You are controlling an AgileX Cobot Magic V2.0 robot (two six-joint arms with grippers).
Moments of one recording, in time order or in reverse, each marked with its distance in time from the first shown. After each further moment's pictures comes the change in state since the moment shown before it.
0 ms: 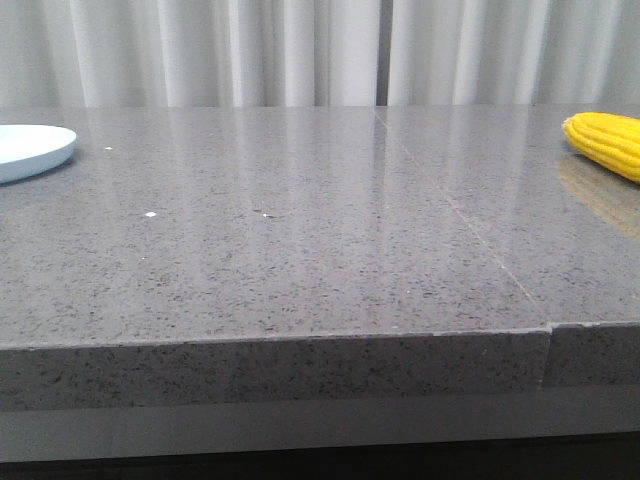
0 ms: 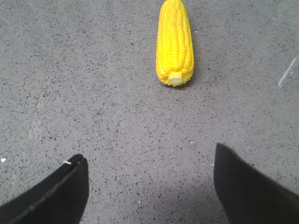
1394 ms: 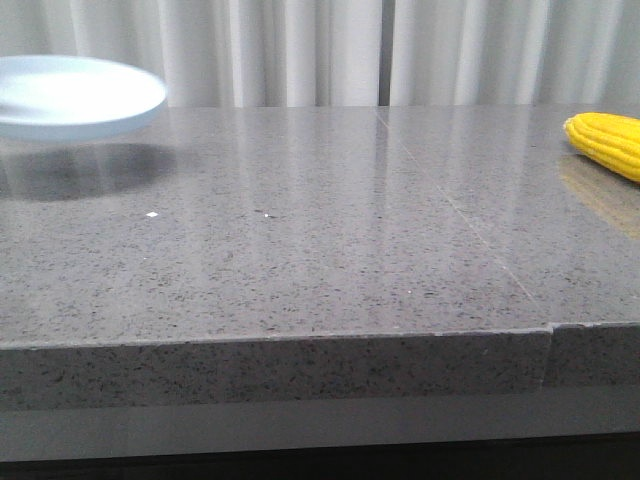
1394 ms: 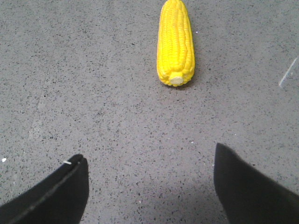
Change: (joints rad) left arm -0.204 -0.100 -0.033 -0.139 0.032 0.020; right arm 0.000 0.000 0.000 0.000 0.000 0.000
